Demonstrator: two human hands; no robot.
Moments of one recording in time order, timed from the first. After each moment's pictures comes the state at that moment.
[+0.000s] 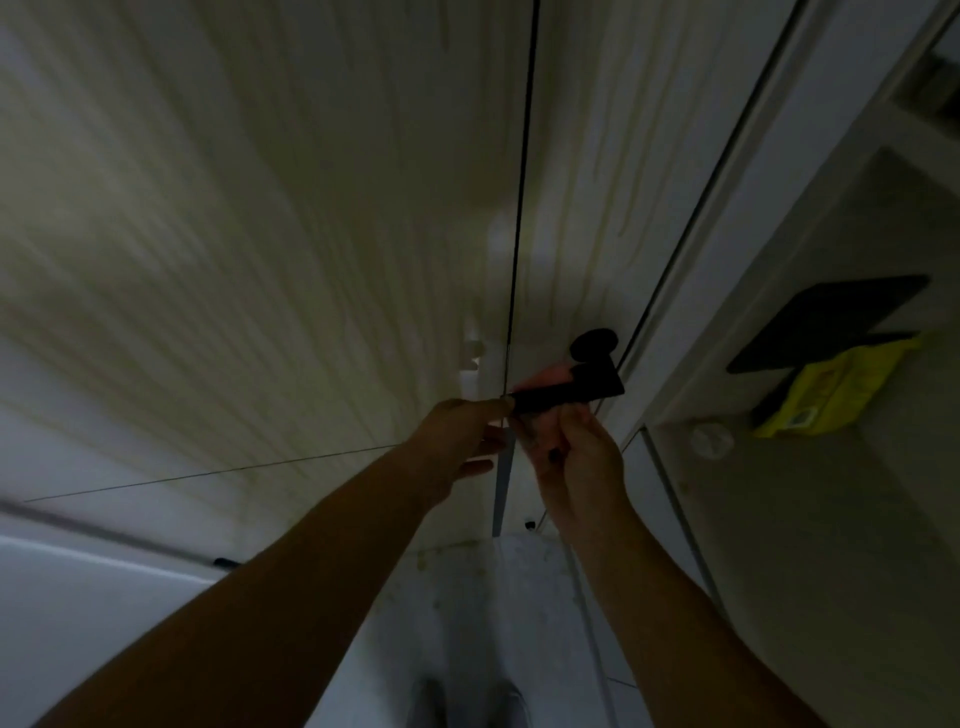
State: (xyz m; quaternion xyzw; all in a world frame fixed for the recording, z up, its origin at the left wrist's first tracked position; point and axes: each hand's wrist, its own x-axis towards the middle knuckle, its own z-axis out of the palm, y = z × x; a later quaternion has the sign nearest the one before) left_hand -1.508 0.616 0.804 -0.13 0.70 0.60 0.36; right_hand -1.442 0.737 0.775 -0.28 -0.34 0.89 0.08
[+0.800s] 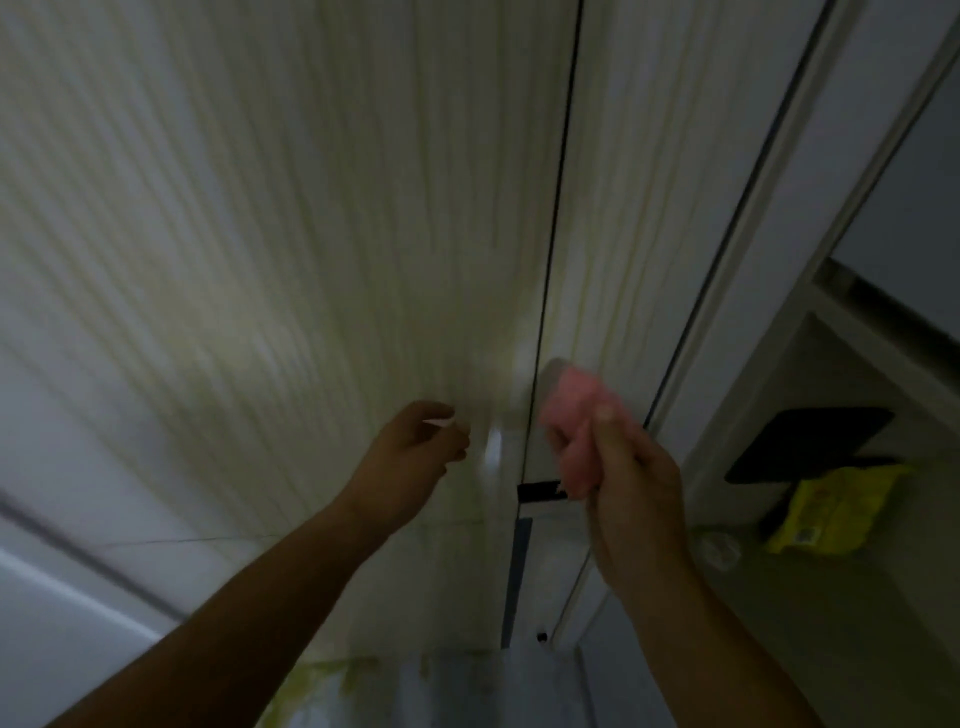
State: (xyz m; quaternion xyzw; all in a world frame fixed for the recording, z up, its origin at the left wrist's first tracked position) left_hand -1.496 0.556 0.907 0.00 0.77 0.63 0.11; right_hand -1.425 0.736 0.907 -0.18 -0.57 0.77 0.20
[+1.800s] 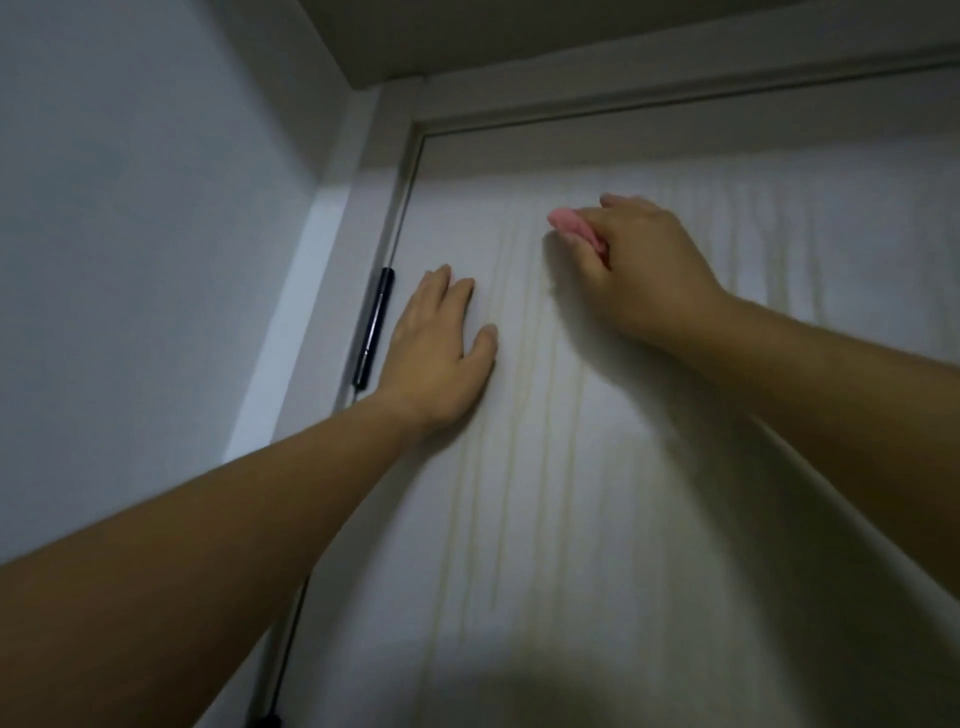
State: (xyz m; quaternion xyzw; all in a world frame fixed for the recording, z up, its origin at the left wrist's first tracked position) left_hand -1.638 0.150 1.465 0.13 0.75 0.21 -0.61; right_hand -1.624 0.356 1.556 0.35 -0.70 0.07 0.62
